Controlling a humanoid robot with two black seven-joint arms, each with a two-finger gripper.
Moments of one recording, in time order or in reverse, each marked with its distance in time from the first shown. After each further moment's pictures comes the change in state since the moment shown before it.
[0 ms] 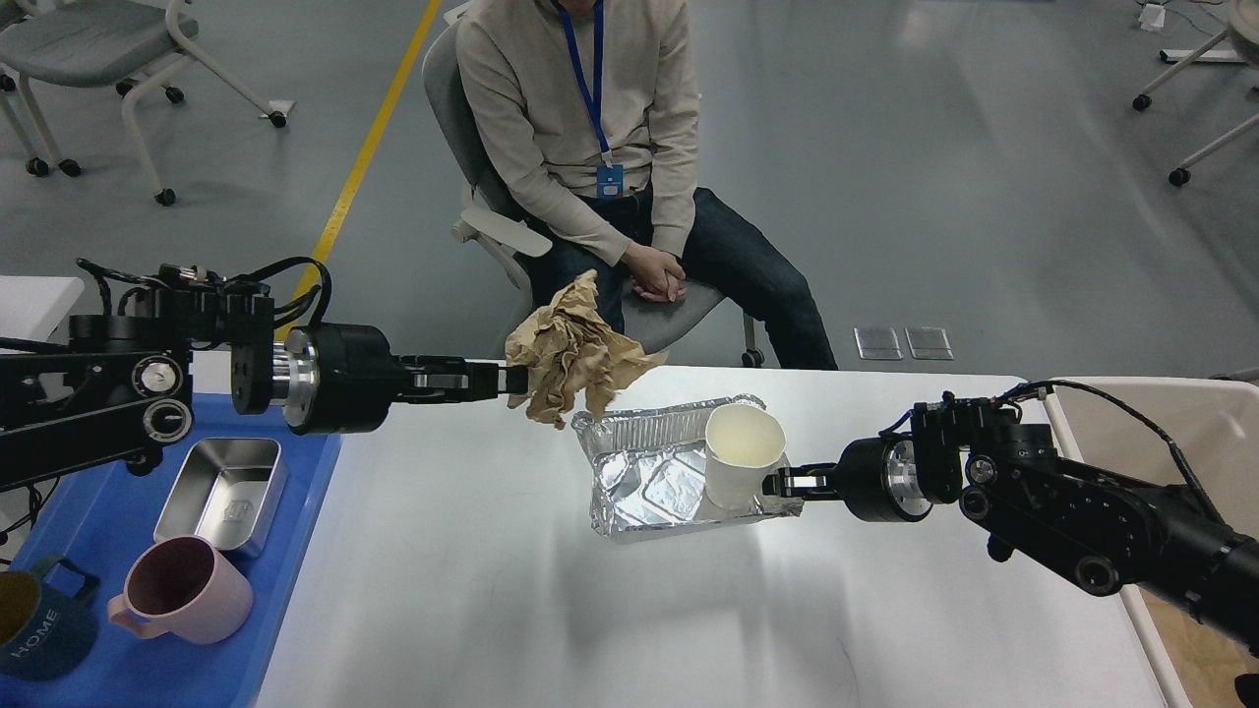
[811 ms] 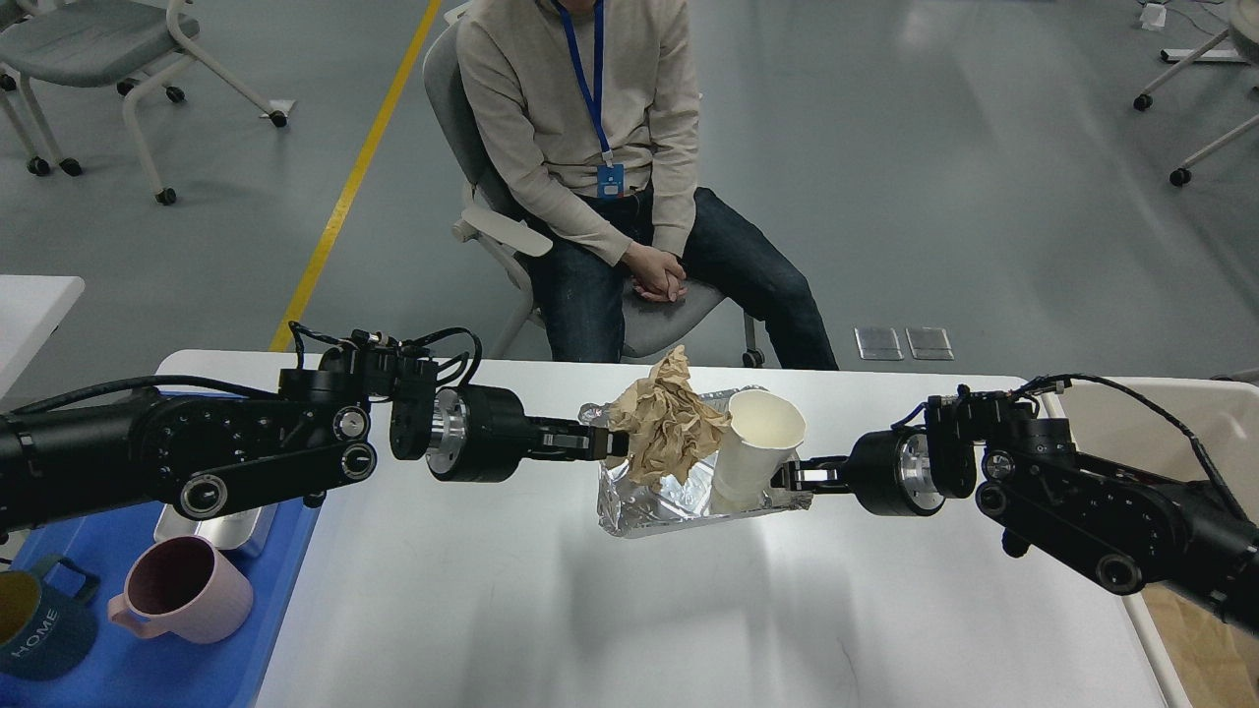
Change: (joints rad) left arm 0.134 -0.364 -0.024 0.276 0.028 0.002 -0.004; right arm 0.001 -0.042 0.010 0.045 0.001 -0.001 0.000
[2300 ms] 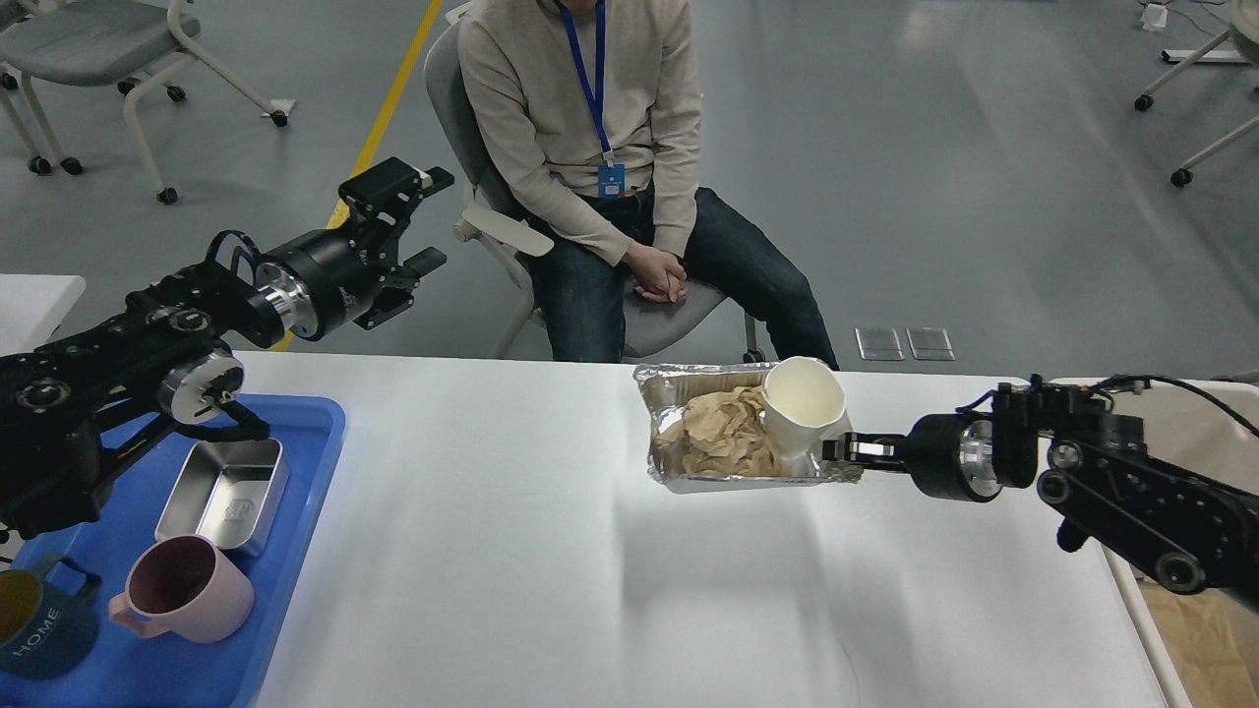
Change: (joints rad) left arm 0.263 0.152 -0.578 0.234 -0.682 0.096 0.103; right arm -0.112 -0.111 0.202 -0.002 0.011 0.000 0.004
